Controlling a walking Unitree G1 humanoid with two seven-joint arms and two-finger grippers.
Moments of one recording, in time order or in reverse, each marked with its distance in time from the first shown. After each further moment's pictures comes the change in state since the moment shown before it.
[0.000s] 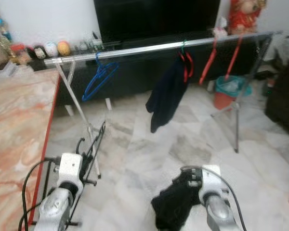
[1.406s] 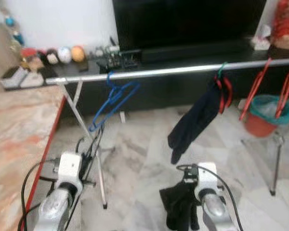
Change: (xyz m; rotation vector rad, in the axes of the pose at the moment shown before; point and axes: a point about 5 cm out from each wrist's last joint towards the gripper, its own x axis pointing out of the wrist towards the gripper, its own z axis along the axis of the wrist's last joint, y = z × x) left arm -0.004 -0.003 -0.006 -0.005 0.021 -0.004; right arm 0.002 0.001 0.009 0.000 -0.038 0.005
